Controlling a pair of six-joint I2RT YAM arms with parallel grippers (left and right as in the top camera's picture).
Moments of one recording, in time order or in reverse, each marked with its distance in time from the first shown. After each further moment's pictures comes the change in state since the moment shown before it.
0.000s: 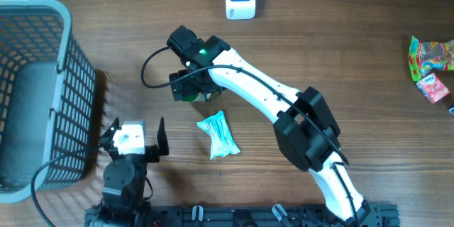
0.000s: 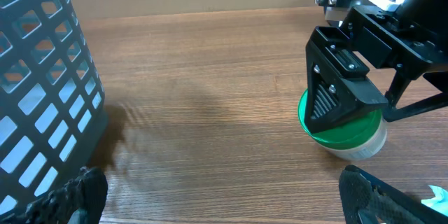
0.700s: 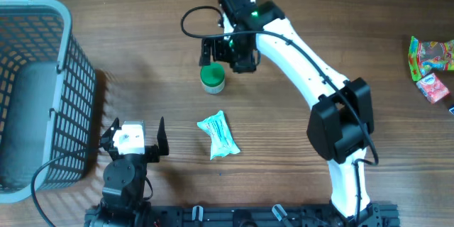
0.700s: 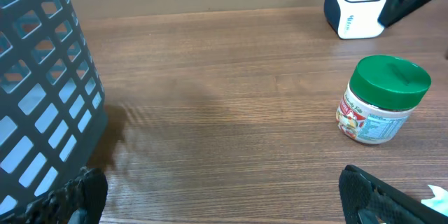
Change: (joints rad) left arm 0.000 0.000 0.000 0.000 0.000 0.000; right arm -0.241 -0.102 0.004 -0.092 -0.229 0.106
